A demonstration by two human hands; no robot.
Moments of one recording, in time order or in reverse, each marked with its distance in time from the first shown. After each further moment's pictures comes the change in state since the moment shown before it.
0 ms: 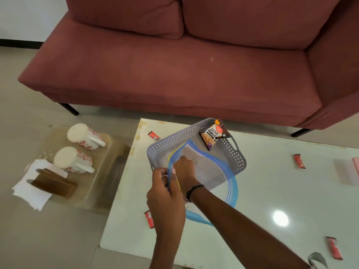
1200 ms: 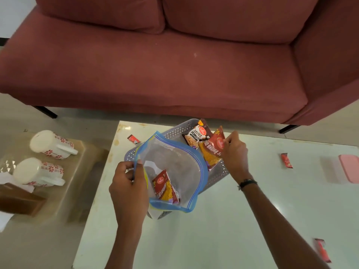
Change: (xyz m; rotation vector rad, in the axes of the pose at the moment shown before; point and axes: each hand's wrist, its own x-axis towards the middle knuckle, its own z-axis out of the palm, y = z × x) left_hand 0.048 0.002 0.023 -0.068 -0.045 -0.159; right_hand -0.008 0.188 -0.013 0.633 0.583 0.578
